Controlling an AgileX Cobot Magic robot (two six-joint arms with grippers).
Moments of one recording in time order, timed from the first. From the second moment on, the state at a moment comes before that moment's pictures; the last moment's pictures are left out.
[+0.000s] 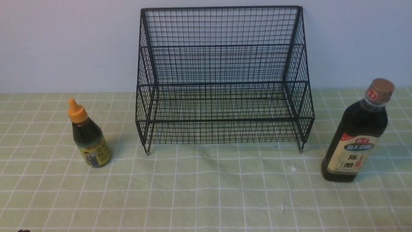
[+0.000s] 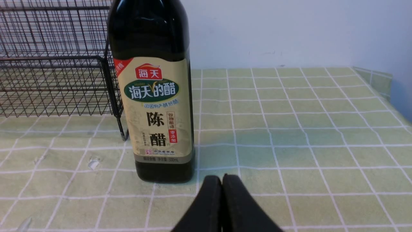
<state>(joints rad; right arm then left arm) -0.02 -0.01 0.02 -0.05 0.38 0.09 -0.04 -0.01 0.03 -0.06 0.38 0.07</state>
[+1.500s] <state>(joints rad) -0.02 -0.01 0.03 0.51 0.04 0.21 -0.04 -0.01 0.03 -0.06 0.38 0.07</state>
